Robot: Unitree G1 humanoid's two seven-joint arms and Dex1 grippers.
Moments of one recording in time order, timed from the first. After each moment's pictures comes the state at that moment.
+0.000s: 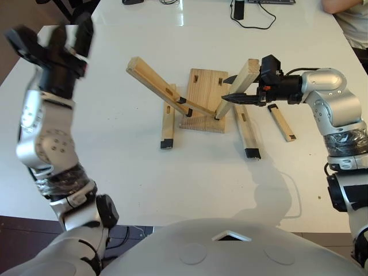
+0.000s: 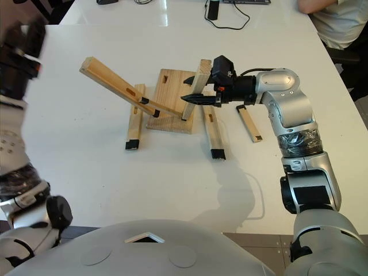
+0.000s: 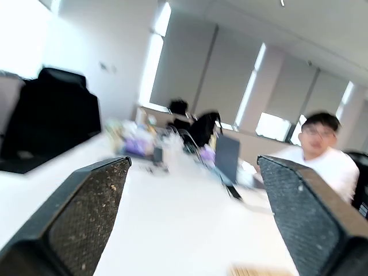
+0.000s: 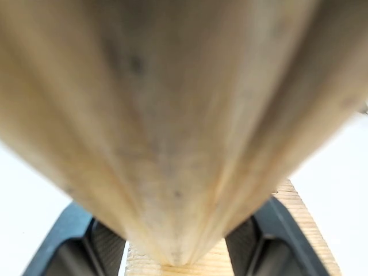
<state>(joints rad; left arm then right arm) -0.22 0.32 0.44 -0.28 -0.69 0.49 -0.34 -0.57 -0.61 0.18 0.16 0.40 0.25 1.23</state>
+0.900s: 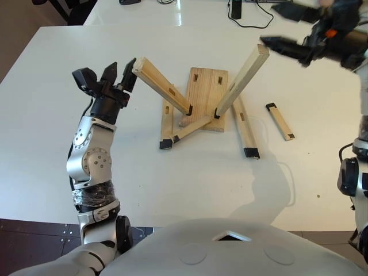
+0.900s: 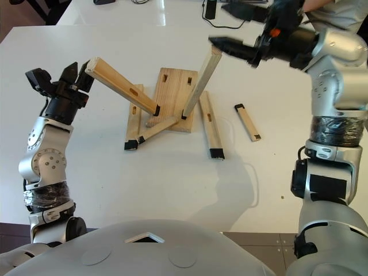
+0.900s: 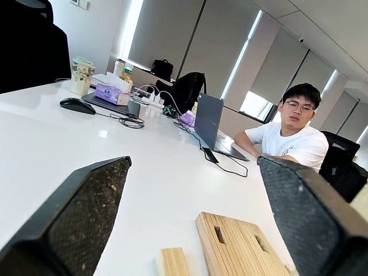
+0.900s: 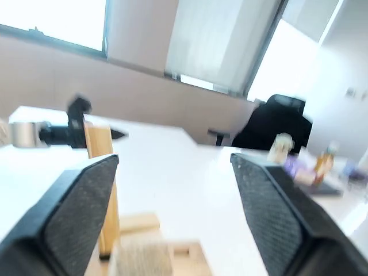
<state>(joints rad) -0.14 0.22 0.38 -0.23 -0.71 0.37 -0.33 -0.73 -0.67 -0.19 -0.02 0.68 0.48 1.14</state>
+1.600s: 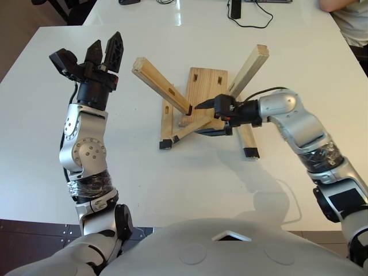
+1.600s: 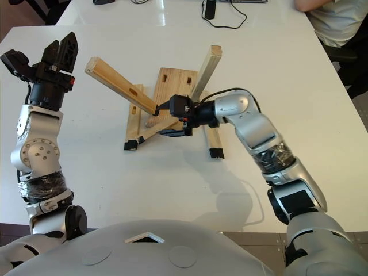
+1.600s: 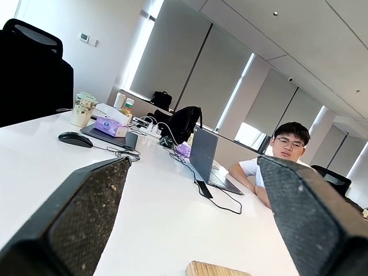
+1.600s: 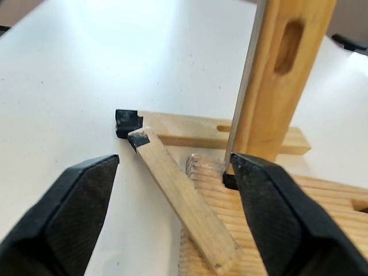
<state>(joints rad) -0.23 0.20 0.37 -0.23 -0.76 0.34 -0.28 -0.51 -0.48 0.50 0.02 0.14 0.29 1.04</state>
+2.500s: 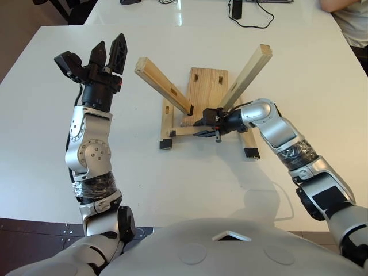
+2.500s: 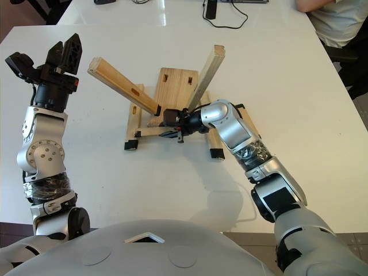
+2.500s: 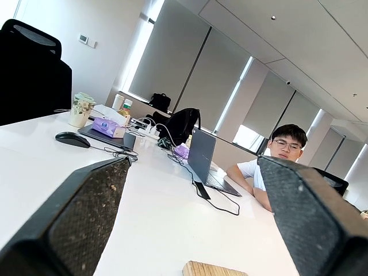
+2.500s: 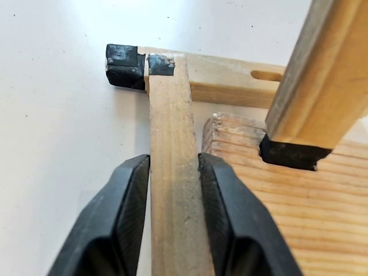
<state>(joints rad) -0.21 0.19 0.36 -0.23 -0.75 0.31 -0.28 -0.51 -0.41 0.50 0.17 -0.01 0.24 1.11</state>
